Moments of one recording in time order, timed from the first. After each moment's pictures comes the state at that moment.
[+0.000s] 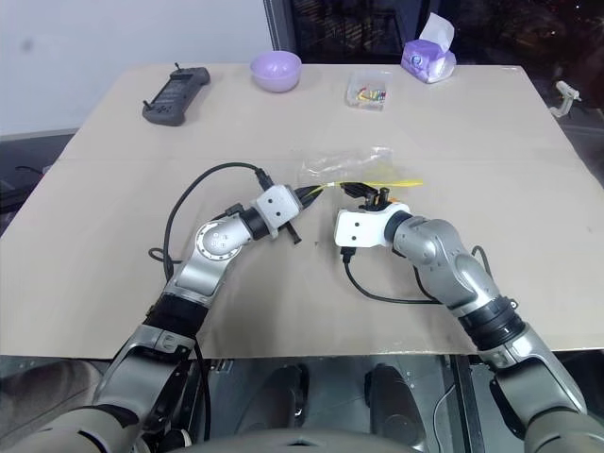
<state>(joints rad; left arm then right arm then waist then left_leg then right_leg) -0.56 0.36 -0.20 0.32 0.13 -0.29 -0.57 -0.54 -0.51 0.42 -0.05 -0.53 -0.04 0.51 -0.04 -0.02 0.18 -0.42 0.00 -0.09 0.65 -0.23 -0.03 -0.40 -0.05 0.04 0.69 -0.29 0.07</state>
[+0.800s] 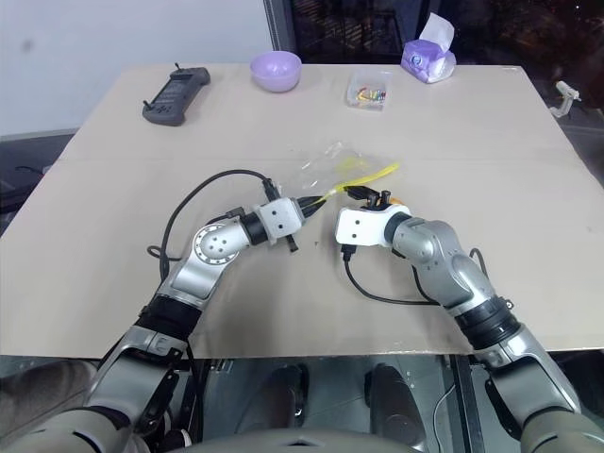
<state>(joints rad) -0.55 0.41 -0.24 0.30 0.18 -0.35 -0.62 -0.54 -0.49 0.41 -0.02 -0.53 -0.01 0.53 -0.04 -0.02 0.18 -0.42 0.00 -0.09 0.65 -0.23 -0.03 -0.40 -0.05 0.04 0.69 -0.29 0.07</state>
